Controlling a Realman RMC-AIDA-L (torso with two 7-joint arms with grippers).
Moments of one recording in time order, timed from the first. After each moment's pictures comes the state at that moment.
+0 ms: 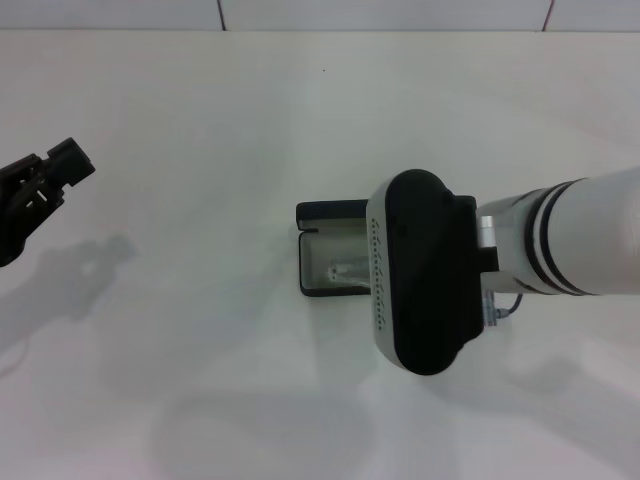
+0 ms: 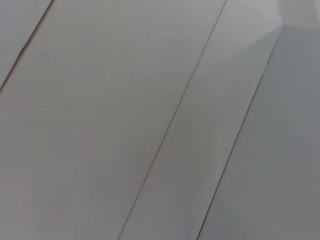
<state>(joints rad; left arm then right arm) -0.18 -1.89 1.13 0.41 1.01 1.78 -1.26 0.51 2.03 -2.19 -1.75 -2.87 -1.23 2.45</state>
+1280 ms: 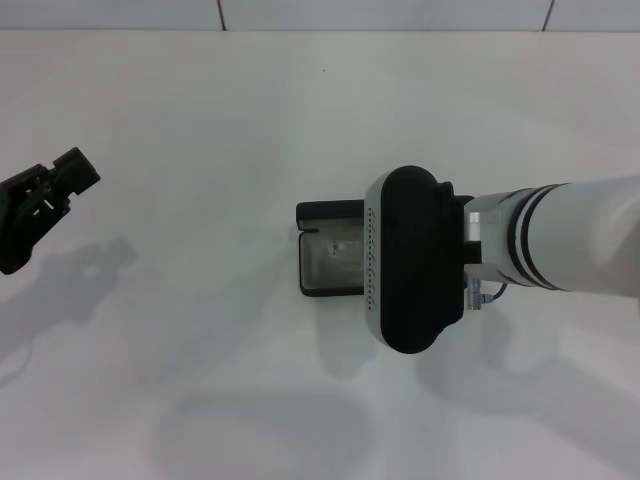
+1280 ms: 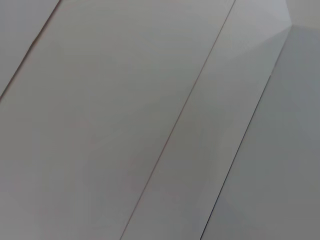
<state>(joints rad) -0.17 -1.90 1.13 0.40 1.02 1.77 -1.26 0.52 2.03 -2.23 -1.63 -2.94 -1.08 2.53</state>
